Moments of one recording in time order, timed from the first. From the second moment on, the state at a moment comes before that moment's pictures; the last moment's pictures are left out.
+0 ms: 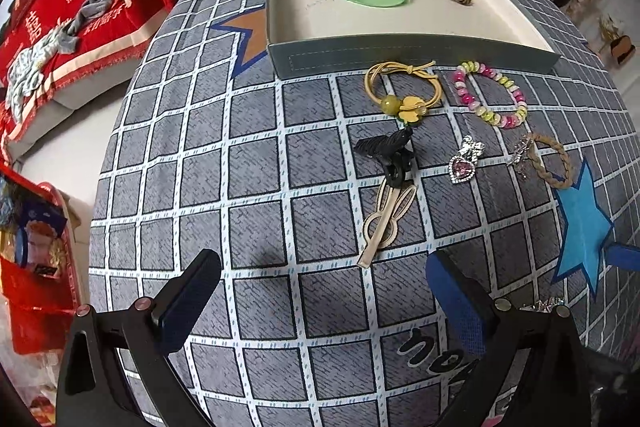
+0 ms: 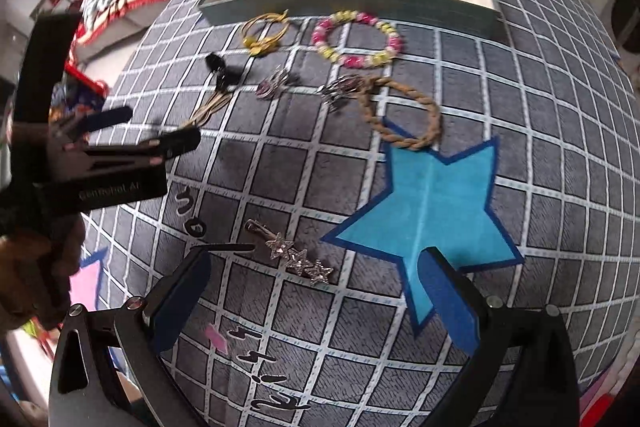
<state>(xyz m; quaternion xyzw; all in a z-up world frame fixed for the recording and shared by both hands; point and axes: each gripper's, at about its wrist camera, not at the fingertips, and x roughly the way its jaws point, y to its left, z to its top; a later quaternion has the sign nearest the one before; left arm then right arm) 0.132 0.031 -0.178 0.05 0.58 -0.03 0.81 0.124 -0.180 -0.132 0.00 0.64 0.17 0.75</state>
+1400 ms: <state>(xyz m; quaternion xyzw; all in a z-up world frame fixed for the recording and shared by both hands) 0.112 0.023 -0.154 0.00 0.56 -0.13 0.82 0.120 -0.204 -0.132 0.10 0.66 0.14 0.73</state>
